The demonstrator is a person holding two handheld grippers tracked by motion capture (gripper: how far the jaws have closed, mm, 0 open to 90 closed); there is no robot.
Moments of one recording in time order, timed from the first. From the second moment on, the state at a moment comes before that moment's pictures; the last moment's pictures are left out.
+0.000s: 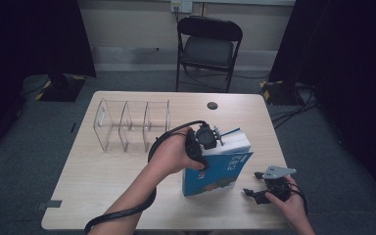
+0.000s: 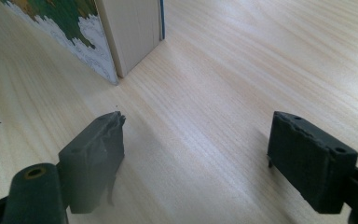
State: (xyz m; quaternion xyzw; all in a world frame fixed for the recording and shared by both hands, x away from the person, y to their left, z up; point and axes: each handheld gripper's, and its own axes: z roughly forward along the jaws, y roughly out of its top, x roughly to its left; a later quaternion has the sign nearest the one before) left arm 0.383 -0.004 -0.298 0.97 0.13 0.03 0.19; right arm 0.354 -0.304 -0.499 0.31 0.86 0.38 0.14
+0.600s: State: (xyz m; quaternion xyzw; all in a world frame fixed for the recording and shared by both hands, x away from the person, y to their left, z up) left arm 0.384 0.001 -0.302 0.97 0.13 0.03 0.22; right arm 0.354 -0.304 -0.500 0.31 0.86 0.38 0.14
